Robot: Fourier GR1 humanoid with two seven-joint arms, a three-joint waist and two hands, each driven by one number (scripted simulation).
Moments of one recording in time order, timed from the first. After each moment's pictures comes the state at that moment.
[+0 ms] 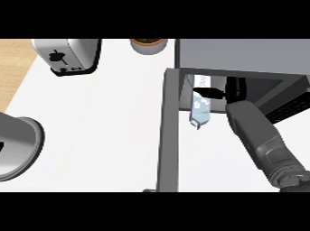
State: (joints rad) left arm 0.30 0.08 0.46 -1.80 0.24 -0.58 -0.27; right arm -0.95 -0.14 -0.13 -0.12 0.10 -0.67 -0.78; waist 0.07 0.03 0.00
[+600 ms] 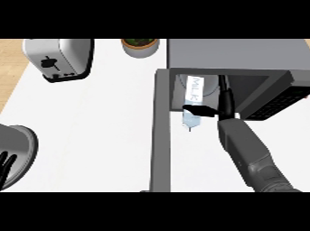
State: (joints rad) left arm 0.40 0.04 0.39 -1.86 0.20 -0.64 -0.28; right arm -0.81 -0.06 -0.18 -0.20 0.03 -0.46 -0.91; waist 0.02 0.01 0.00
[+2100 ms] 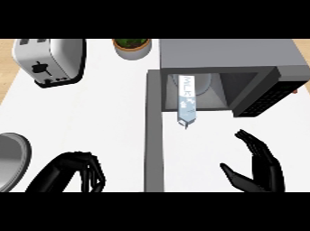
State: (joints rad) left arm 0.21 0.00 -0.06 -1.86 -0.08 -0.56 -0.17; right arm 0.11 -0.10 0.03 -1.24 -0.18 0.03 -0.80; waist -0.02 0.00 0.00
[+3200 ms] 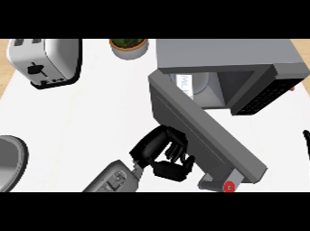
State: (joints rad) left arm -0.39 0.01 -0.64 -1.22 -0.12 0.02 -0.16; right arm 0.31 -0.26 -0.09 -1.72 -0.32 0.14 -0.61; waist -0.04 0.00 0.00
